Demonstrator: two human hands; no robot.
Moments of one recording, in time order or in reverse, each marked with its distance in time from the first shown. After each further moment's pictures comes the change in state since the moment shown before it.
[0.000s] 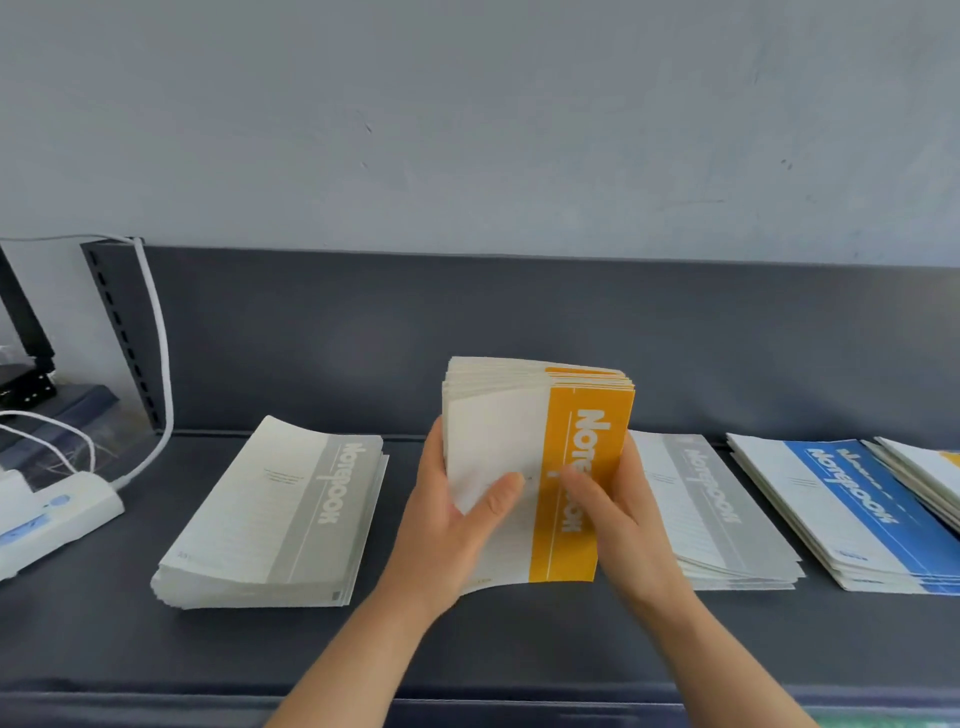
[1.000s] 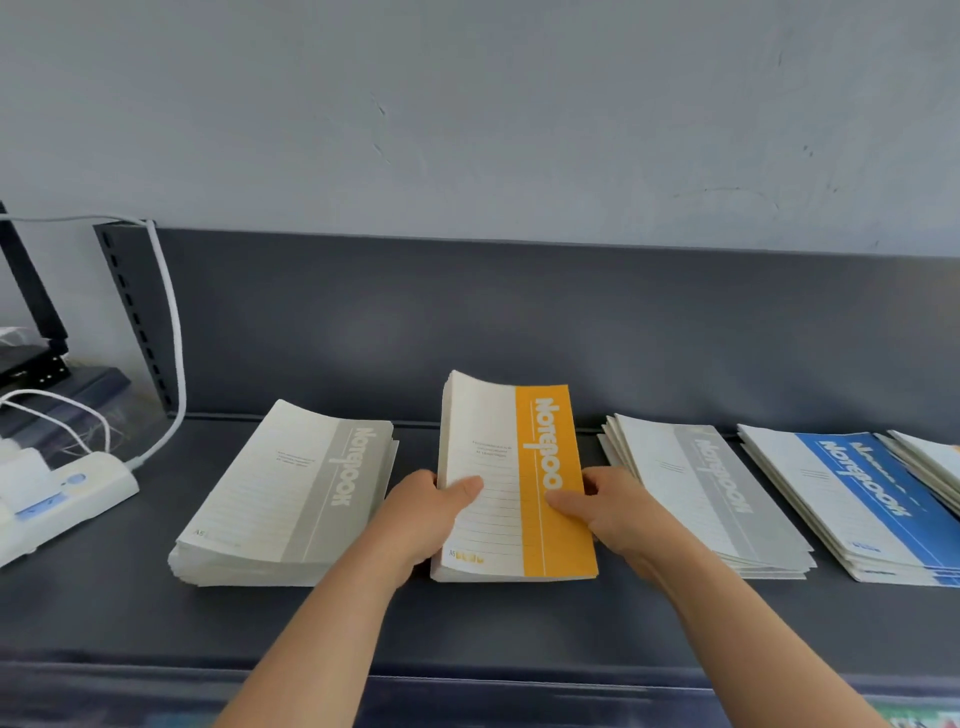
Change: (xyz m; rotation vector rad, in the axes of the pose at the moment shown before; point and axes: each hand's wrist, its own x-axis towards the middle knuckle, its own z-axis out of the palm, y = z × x) left_hand 0.022 -0.033 -0.023 0.231 -0.115 -0.596; right_hand 0.027 0.030 -0.001 -0.406 -0.218 0.590
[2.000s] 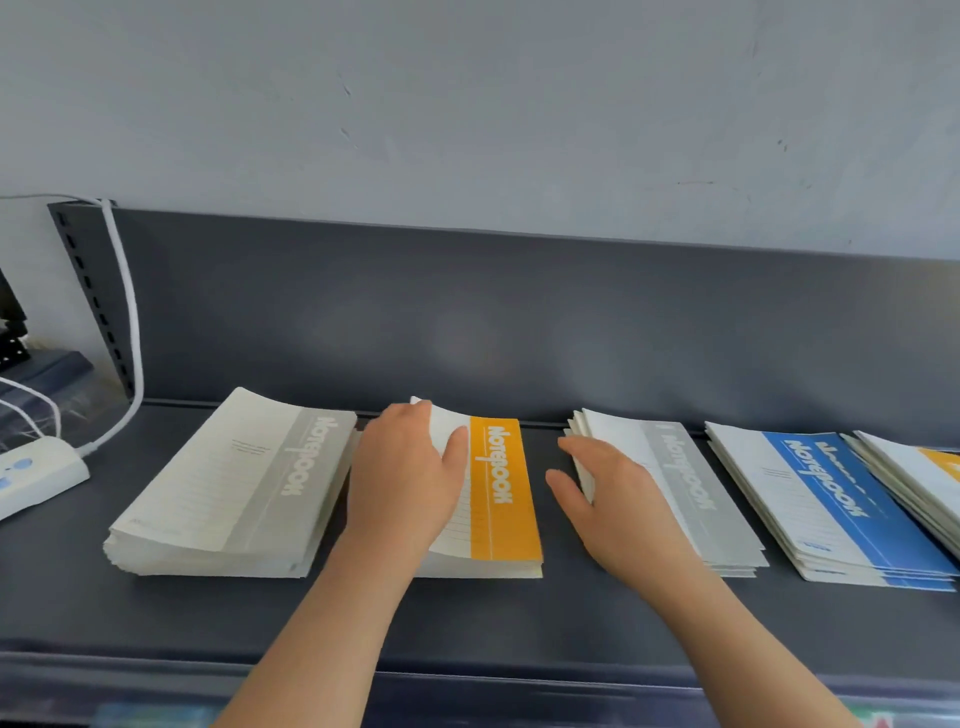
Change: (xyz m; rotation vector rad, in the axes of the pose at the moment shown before) left_hand -0.028 0.048 0.033 0.546 0.582 0.376; right_hand -0.028 0.007 -0.033 -0.547 0.347 -0.411
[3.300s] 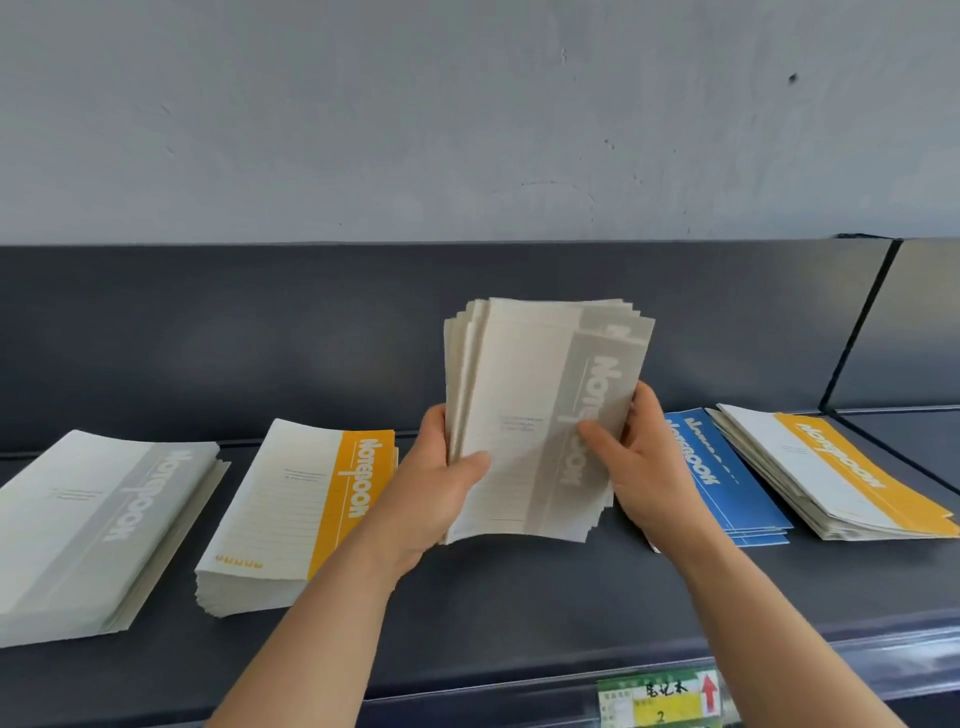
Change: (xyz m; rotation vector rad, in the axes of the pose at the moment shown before) left_hand -0.021 0.108 0.079 -0.846 -0.558 -0.027; right_hand -0.001 0.125 -0.080 0.817 0.233 0.122
